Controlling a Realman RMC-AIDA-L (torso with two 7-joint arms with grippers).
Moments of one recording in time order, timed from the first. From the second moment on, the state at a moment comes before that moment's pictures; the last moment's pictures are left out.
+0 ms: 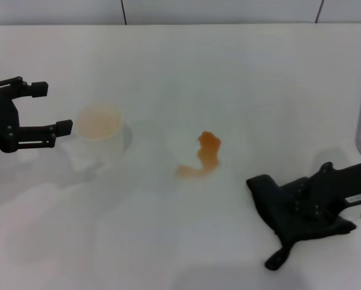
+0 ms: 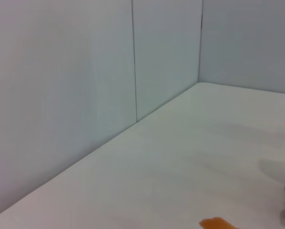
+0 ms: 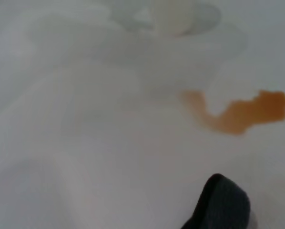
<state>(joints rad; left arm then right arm) -0.27 -2.01 0.87 1.22 1.87 1.60 -1.56 0.26 2.01 -1.48 -1.37 -2.18 -1.39 2.00</state>
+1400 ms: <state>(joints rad) -0.27 -2.03 0.87 1.25 1.87 1.60 -1.56 0.57 2.02 -1.84 -1.21 -2.24 -1.09 2.28</state>
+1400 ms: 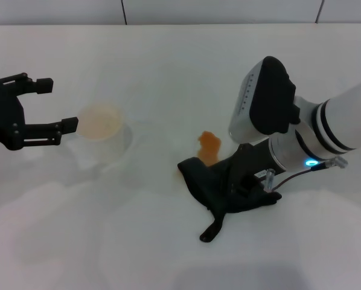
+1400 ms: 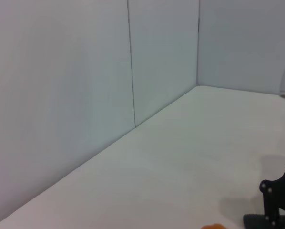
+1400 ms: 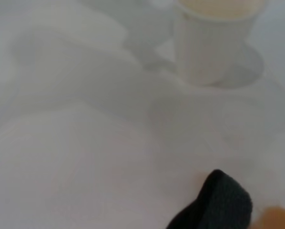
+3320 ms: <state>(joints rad) -0.26 -2.04 0.87 1.25 1.87 1.59 -1.55 0.62 2.03 -1.95 -1.25 -2.27 -1.11 2.54</state>
